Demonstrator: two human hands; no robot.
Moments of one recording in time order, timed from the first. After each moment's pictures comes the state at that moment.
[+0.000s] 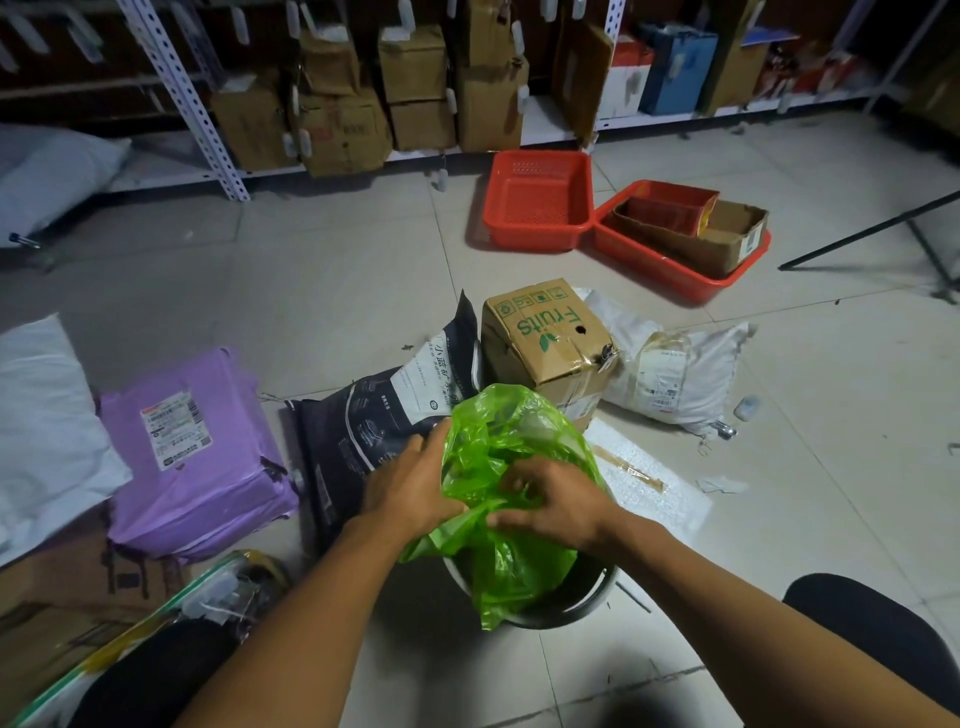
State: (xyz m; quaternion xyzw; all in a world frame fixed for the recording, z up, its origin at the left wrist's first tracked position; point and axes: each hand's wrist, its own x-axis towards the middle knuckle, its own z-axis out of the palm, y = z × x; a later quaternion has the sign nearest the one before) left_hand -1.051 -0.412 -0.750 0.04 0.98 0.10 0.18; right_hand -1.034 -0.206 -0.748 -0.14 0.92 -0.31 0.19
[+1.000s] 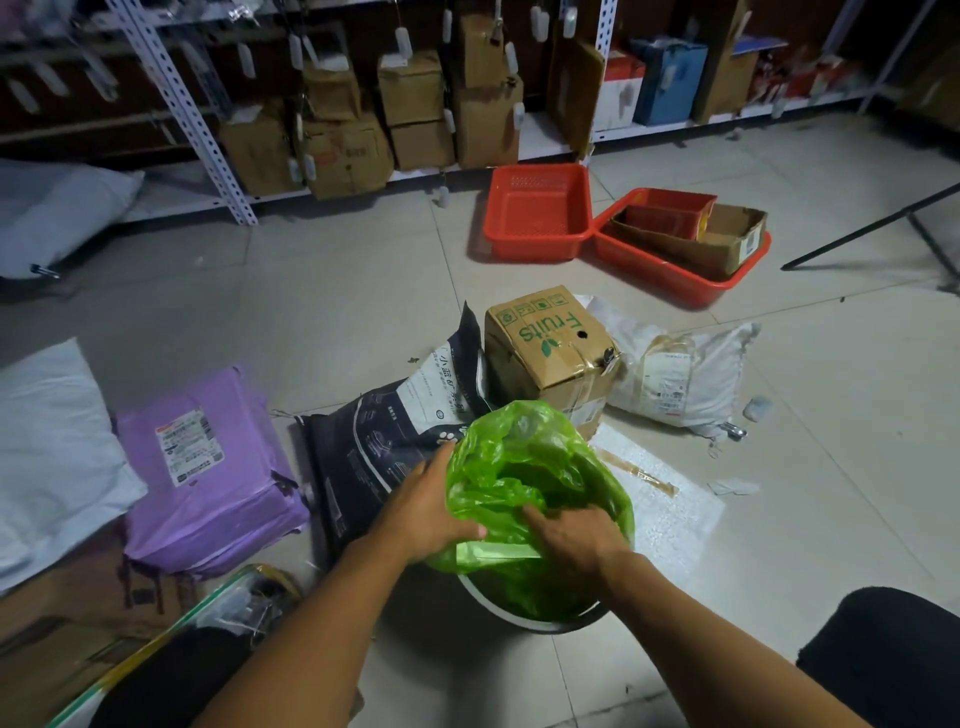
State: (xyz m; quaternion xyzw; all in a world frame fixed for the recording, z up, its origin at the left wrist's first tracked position) left_hand -1.040 -0.419 -0.766 0.04 0.93 0.29 0.20; right_hand -1.015 -0.203 -0.799 -0.23 0.94 0.02 0.24
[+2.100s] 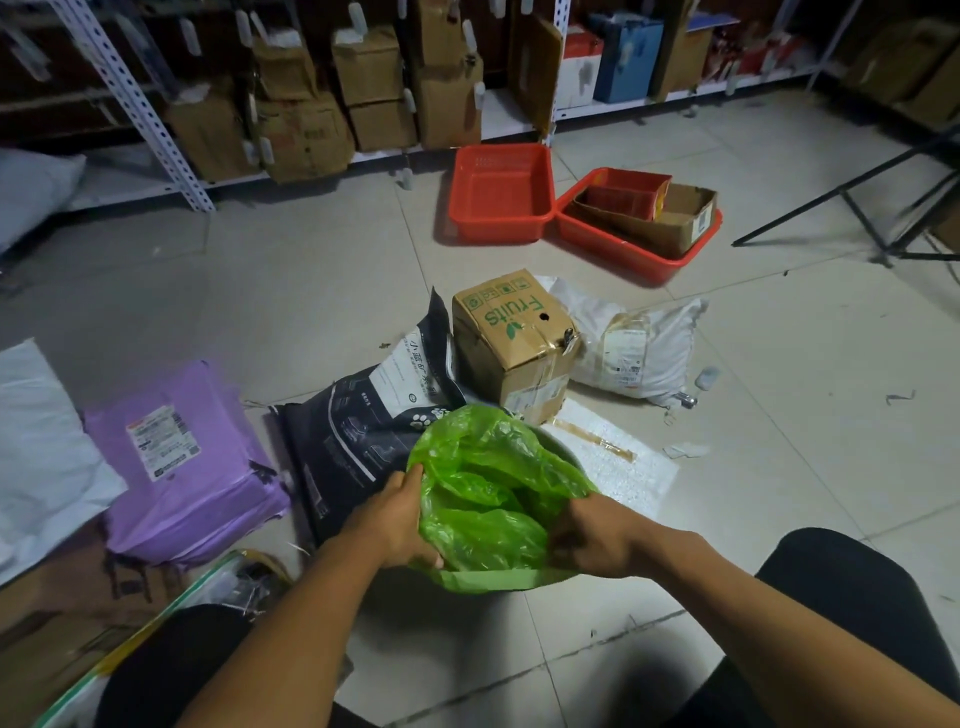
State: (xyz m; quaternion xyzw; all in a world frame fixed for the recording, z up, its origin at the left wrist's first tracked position) left_hand -1.017 -0.431 -0.771 0.08 0.94 0.14 0.31; right_hand -0.971 -0.151 -0.739 -0.22 0.92 -0.19 0.27
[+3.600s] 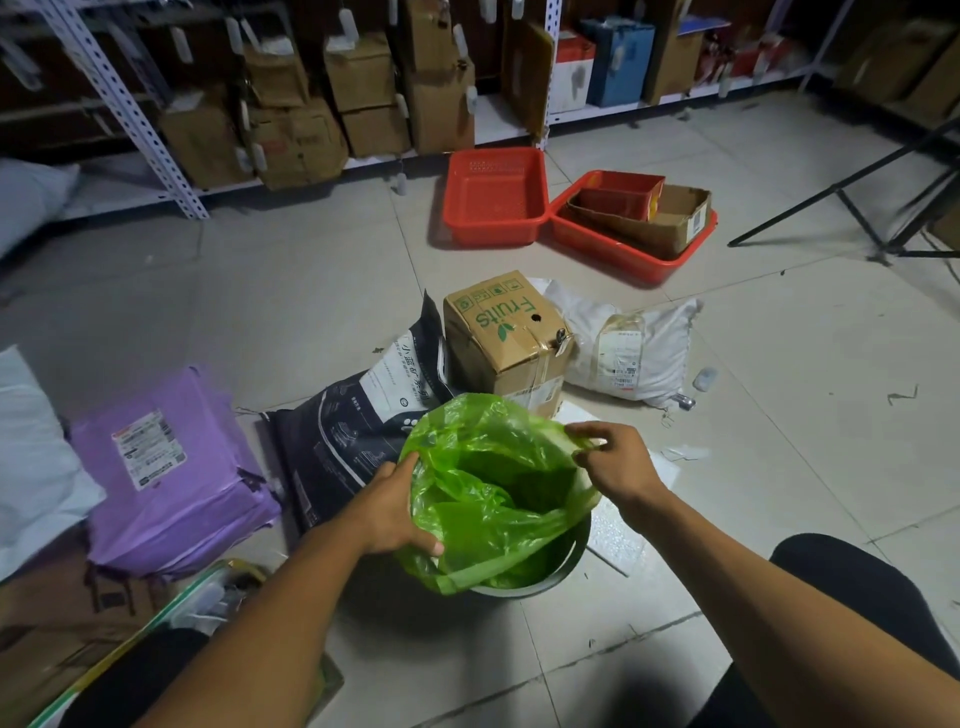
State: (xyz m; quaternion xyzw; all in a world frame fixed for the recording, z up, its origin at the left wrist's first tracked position) left_hand -1.032 -0.419 -0.760 0.05 0.91 0.24 0.32; right_hand -1.012 -0.137 -0.741 0.24 0.79 -0.56 0.07
